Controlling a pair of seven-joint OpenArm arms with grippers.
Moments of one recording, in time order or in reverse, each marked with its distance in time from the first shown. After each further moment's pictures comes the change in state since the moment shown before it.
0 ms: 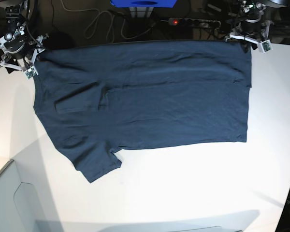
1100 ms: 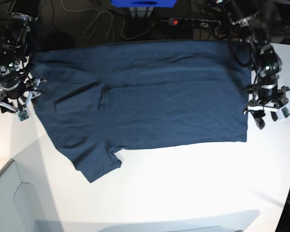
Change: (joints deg) left arm -37.7 -8.0 1.5 -13.7 1.0 0.1 0.9; right arm 19.8 -2.2 -1.3 -3.1 -1.0 0.0 -1.6
